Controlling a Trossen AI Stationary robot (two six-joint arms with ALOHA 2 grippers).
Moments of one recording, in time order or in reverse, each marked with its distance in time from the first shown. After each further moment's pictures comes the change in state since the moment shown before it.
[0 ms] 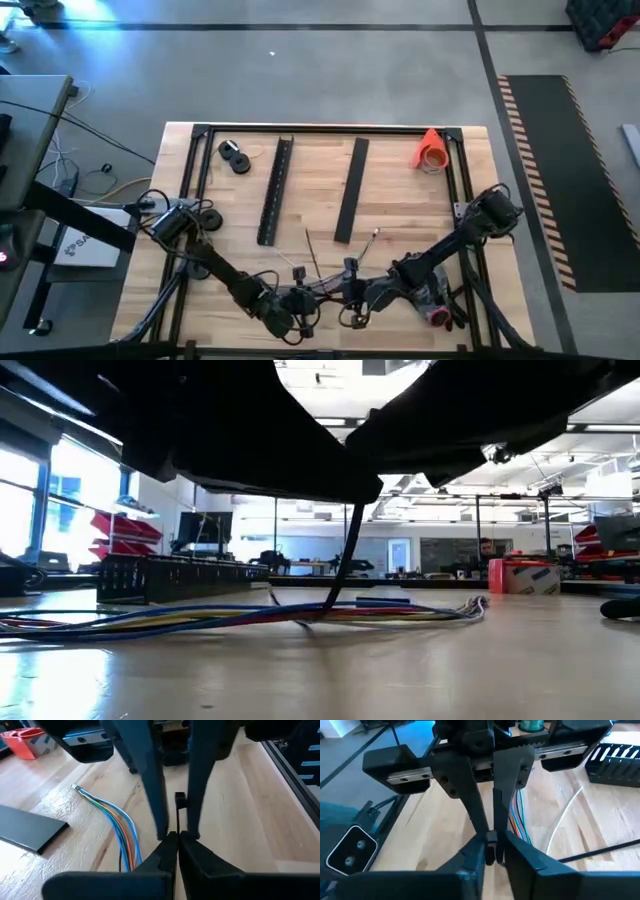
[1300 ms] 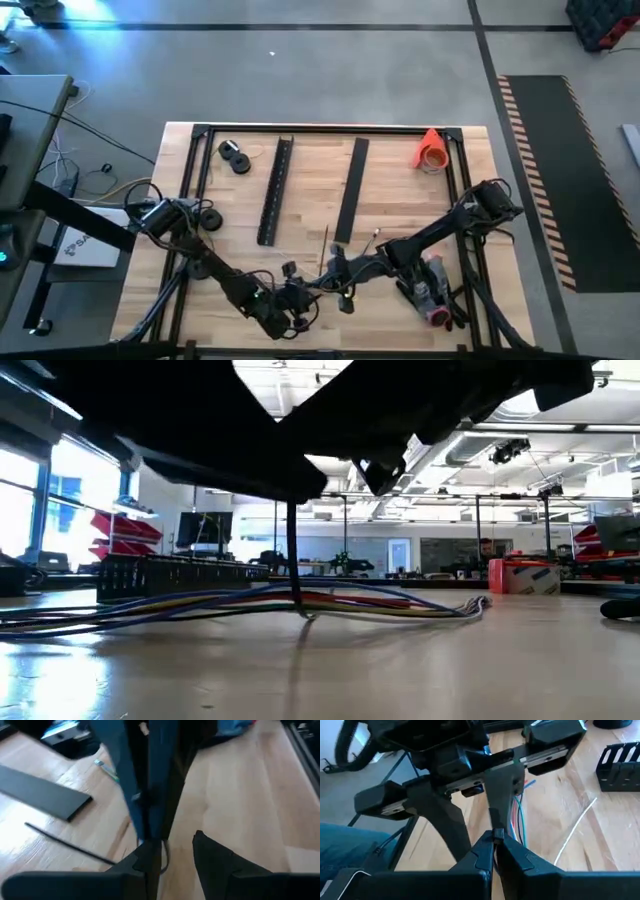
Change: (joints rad) left arm 0.002 -0.092 0.000 -0.273 -0.003 -0.206; right arm -0.165 -0.012 0.040 0.001 -0.272 0.077
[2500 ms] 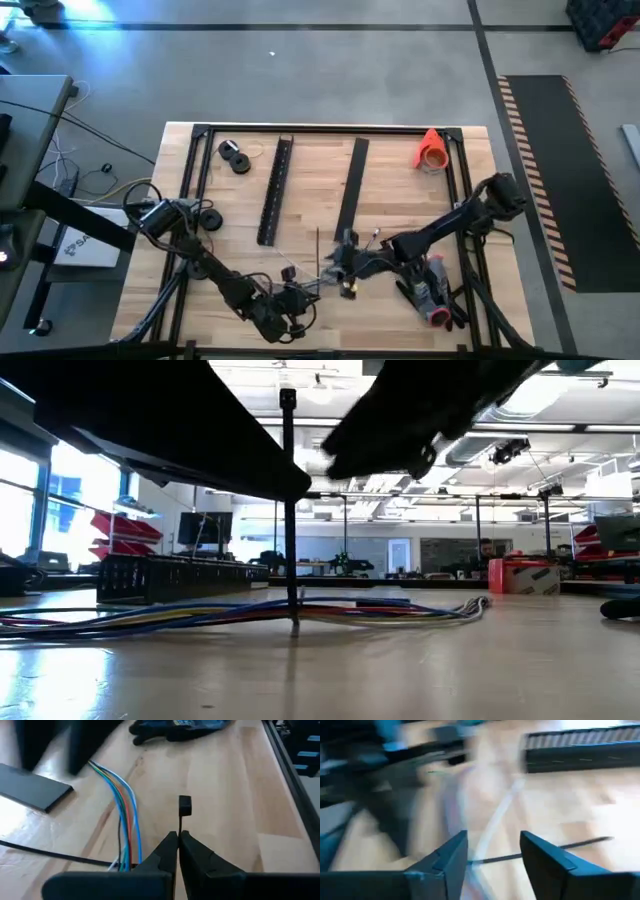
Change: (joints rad) left arm -0.030 0.000 0.000 -0.015 0.052 -0.053; right arm -0.086 -0.089 -0.009 -0.284 0.193 0.084
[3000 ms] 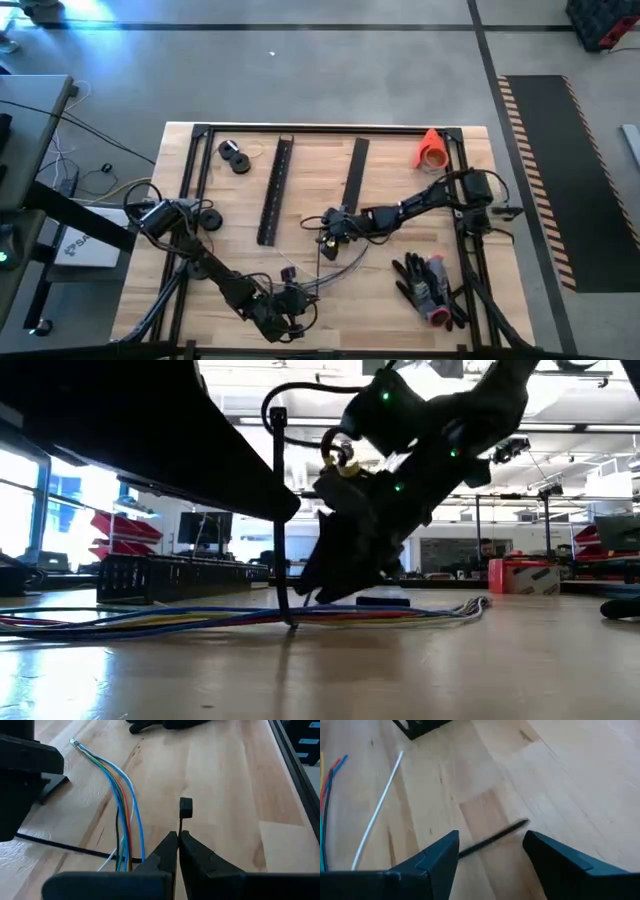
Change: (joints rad) left arm 0.003 0.003 0.000 -0.034 0.029 -0.008; right arm -0.233 0.197 -0.017 0.103 -0.213 0.127
